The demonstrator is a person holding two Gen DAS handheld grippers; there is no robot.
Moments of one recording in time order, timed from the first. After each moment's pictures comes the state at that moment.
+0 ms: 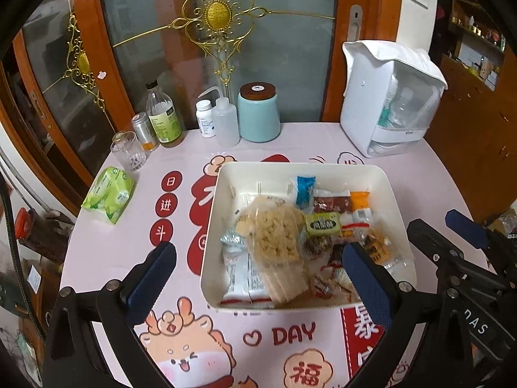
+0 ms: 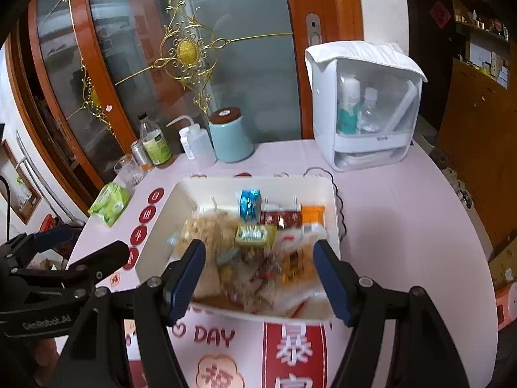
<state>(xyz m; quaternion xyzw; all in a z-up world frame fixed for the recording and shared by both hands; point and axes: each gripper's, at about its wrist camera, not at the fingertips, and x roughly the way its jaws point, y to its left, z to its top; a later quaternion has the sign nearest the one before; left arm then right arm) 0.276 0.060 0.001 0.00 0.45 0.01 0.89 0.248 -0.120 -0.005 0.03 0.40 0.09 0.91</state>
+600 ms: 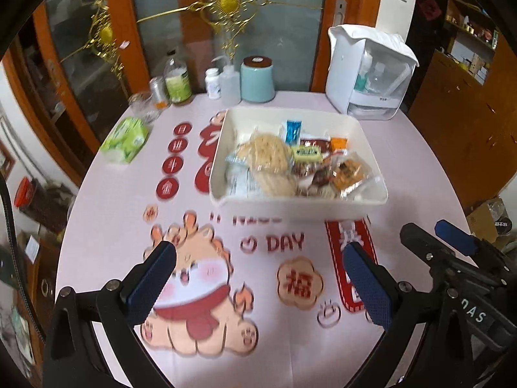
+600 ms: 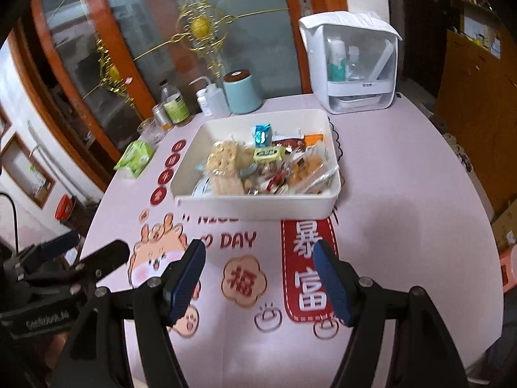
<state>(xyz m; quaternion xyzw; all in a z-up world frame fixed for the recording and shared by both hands) 0.118 0.062 0.007 -0.03 0.47 0.01 0.88 0.107 -0.125 -0.005 0.04 0.45 0.11 0.89</state>
